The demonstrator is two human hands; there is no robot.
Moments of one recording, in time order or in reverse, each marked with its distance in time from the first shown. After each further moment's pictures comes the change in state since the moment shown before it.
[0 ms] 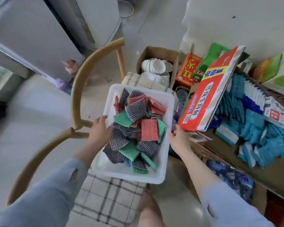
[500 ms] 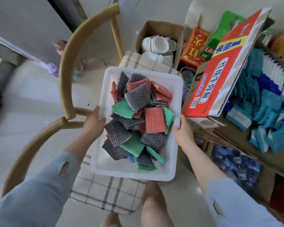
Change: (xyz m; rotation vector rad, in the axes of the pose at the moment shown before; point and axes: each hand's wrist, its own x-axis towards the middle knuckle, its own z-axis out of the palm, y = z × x) left_hand 0.019 -0.034 0.019 -0.047 -0.039 -0.128; right_hand 0.006 0.028 0.030 0.075 0.024 0.094
